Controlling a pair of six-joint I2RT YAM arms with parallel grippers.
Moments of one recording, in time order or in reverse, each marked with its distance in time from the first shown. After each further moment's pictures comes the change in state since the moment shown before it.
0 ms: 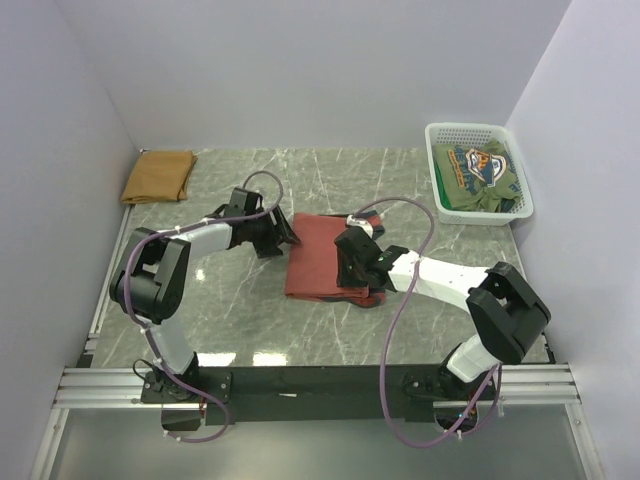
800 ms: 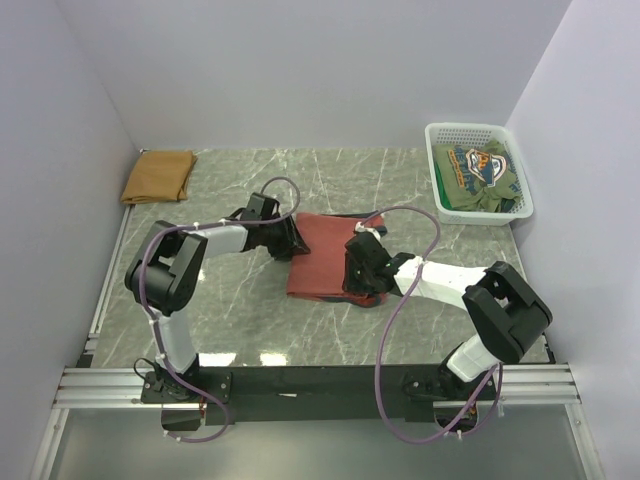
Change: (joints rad) left arm -0.077 0.095 -0.006 0.097 0.042 0.004; right arm -0.058 -0.001 -0.127 0.129 -0.085 0.000
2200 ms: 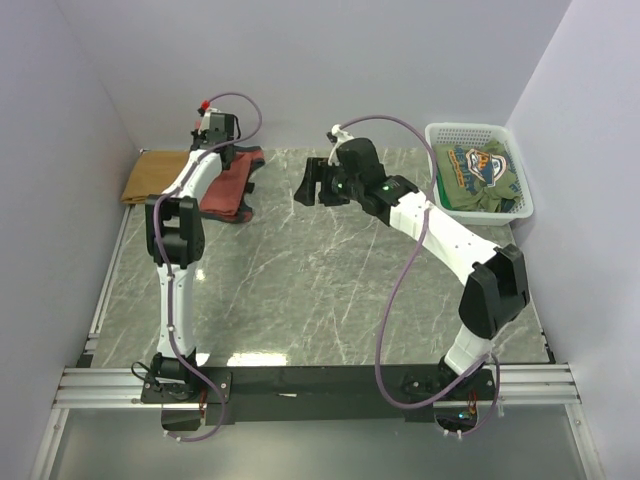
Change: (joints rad) left arm 0.297 0.492 1.079 -0.439 -1.177 0.766; right arm -0.101 0.156 0.760 -0.149 -0.257 -0.191
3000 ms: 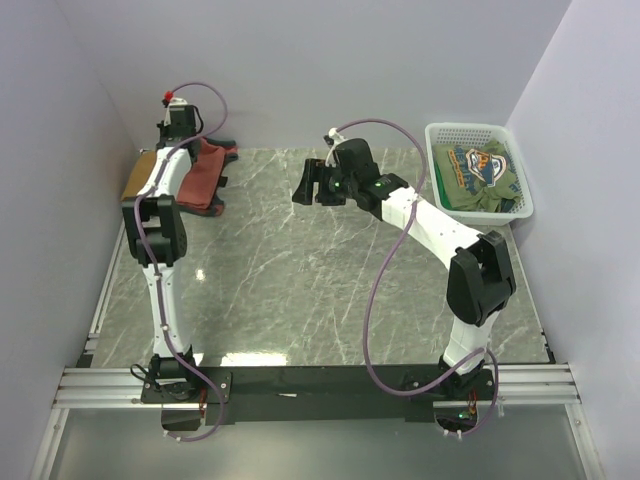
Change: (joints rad) left arm 0.163 0.011 0.048 0.121 0.151 0.097; right arm -0.037 0.115 0.028 0.051 -0.084 0.024
